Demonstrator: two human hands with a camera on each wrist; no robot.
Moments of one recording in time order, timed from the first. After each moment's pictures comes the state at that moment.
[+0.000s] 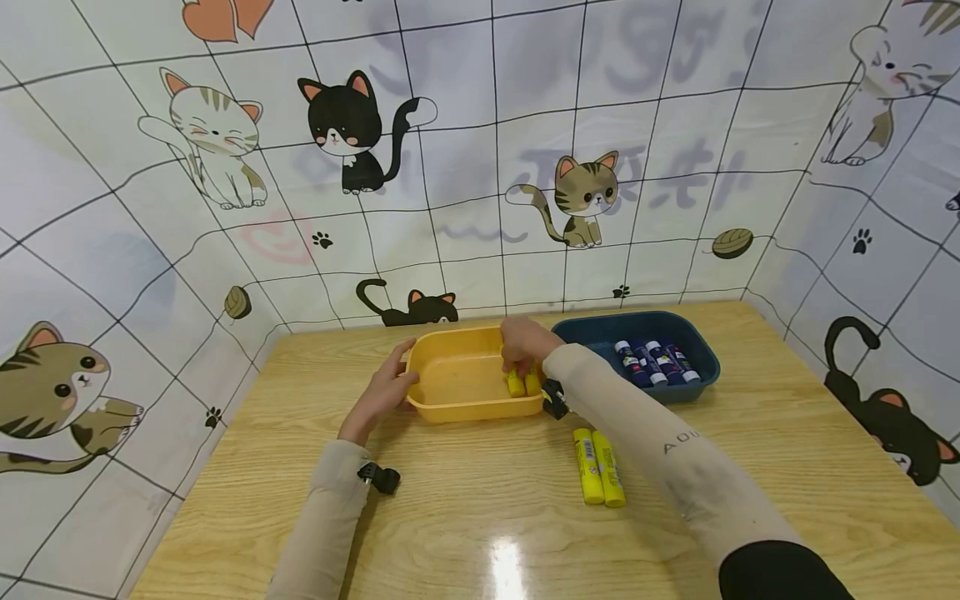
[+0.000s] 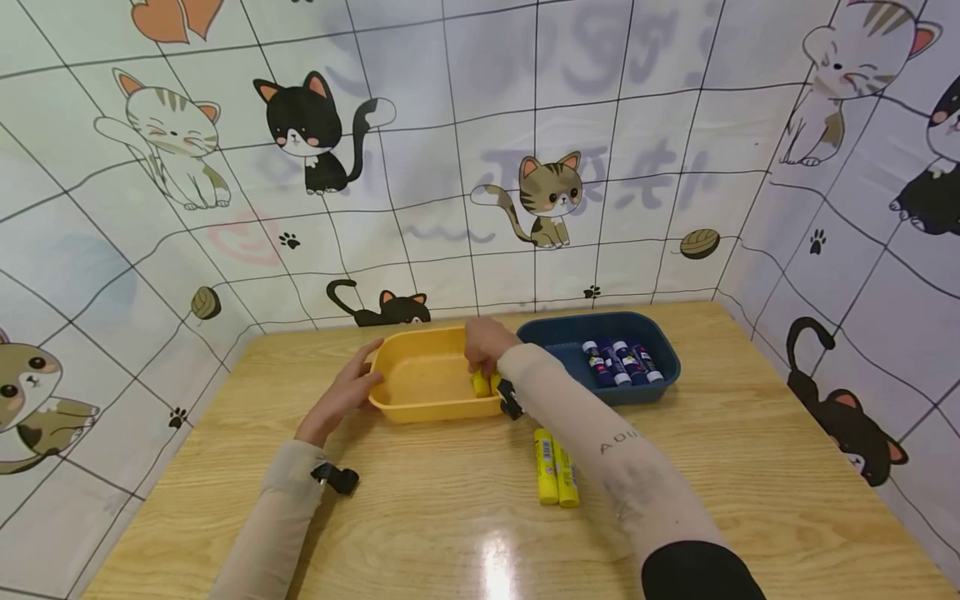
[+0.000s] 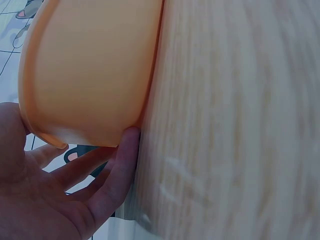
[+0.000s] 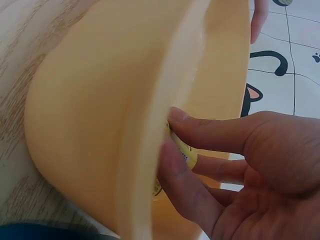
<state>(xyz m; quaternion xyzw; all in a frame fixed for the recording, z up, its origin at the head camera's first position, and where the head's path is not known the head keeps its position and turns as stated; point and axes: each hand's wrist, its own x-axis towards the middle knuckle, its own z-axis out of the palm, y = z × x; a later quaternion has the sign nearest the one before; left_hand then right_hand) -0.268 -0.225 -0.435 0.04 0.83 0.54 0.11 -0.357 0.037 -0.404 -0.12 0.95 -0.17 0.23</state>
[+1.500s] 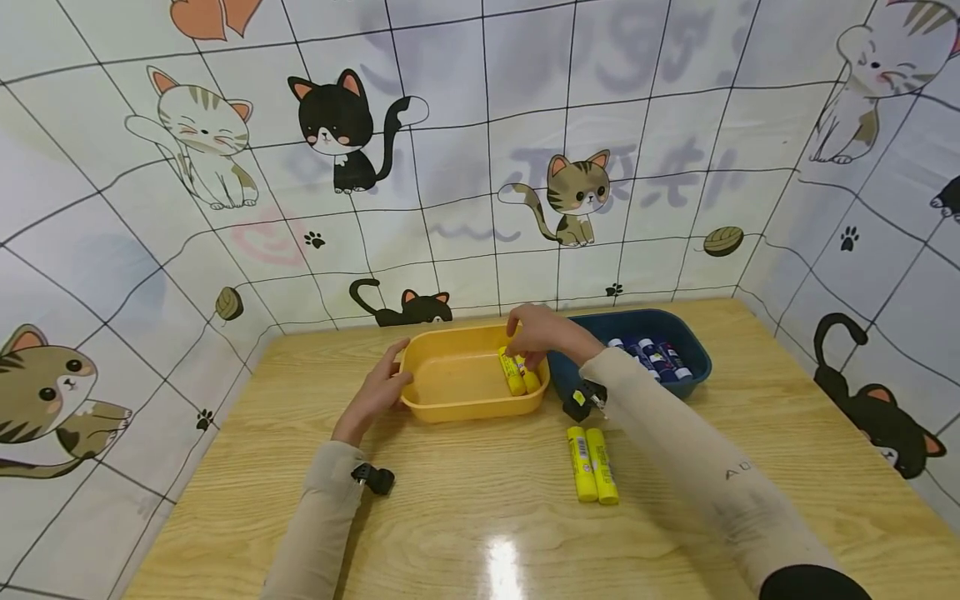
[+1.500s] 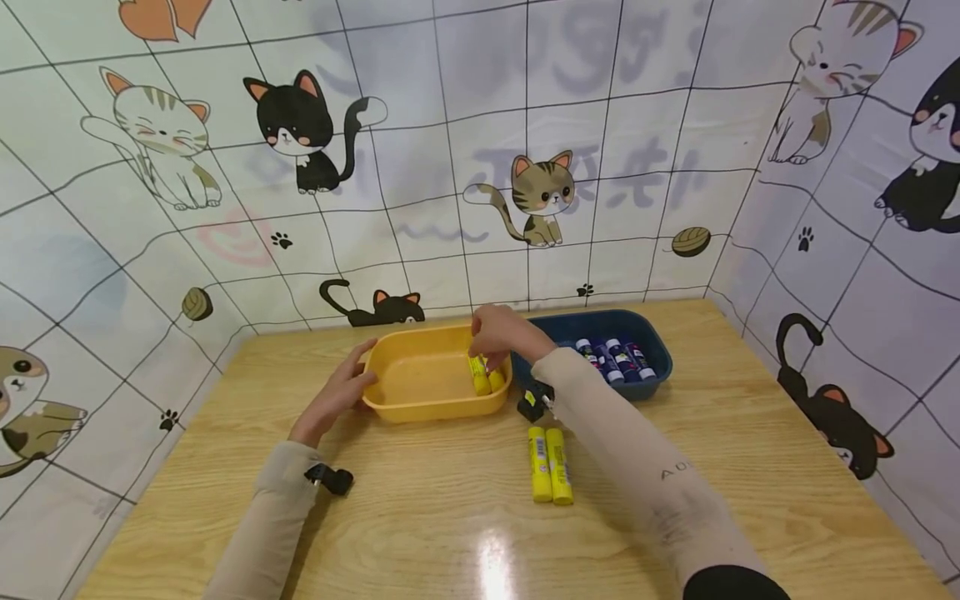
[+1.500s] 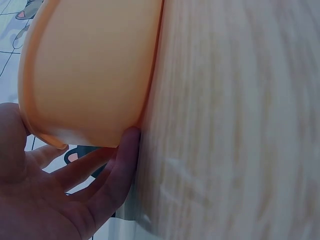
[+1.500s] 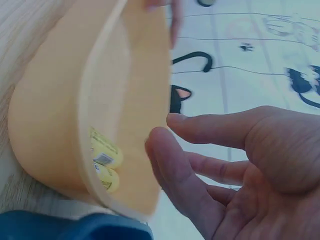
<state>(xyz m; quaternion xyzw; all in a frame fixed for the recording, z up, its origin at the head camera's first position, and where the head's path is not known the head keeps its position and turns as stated) -0.287 -0.233 -0.469 0.03 0.85 0.51 0.08 -0.329 0.087 -0.372 -0.16 0.91 -0.31 0.21</state>
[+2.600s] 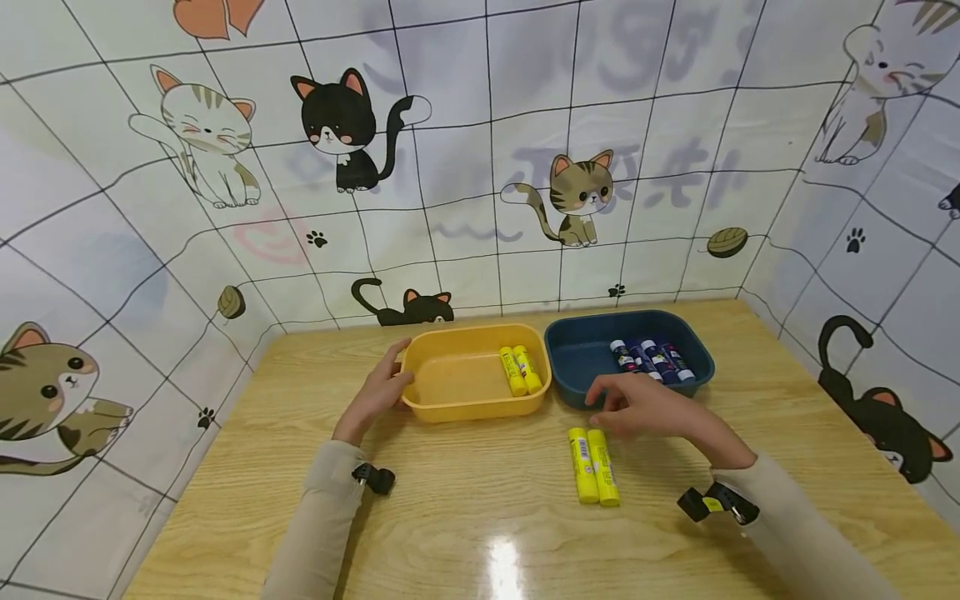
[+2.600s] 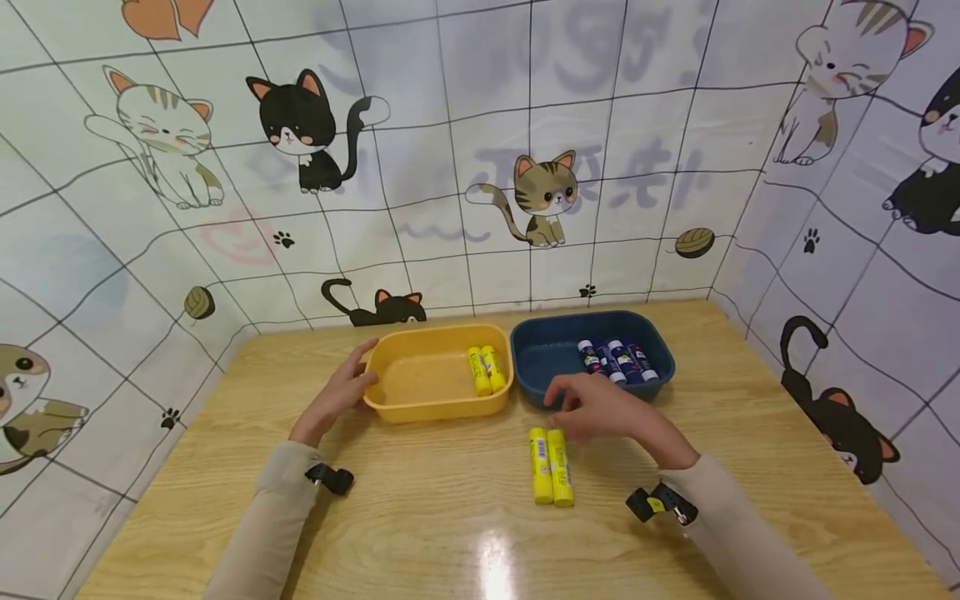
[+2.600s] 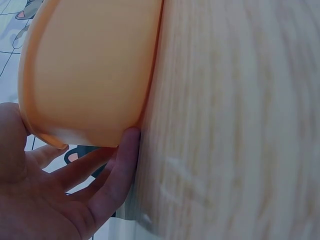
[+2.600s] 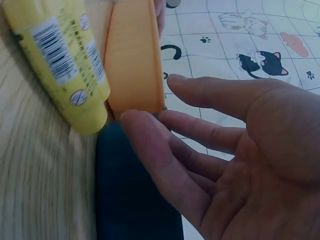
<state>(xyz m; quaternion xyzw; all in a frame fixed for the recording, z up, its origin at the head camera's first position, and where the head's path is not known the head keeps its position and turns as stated) -0.285 -0.233 -0.469 0.04 0.85 0.52 0.07 -0.229 0.213 -0.412 -0.26 0.88 -0.36 0.20</state>
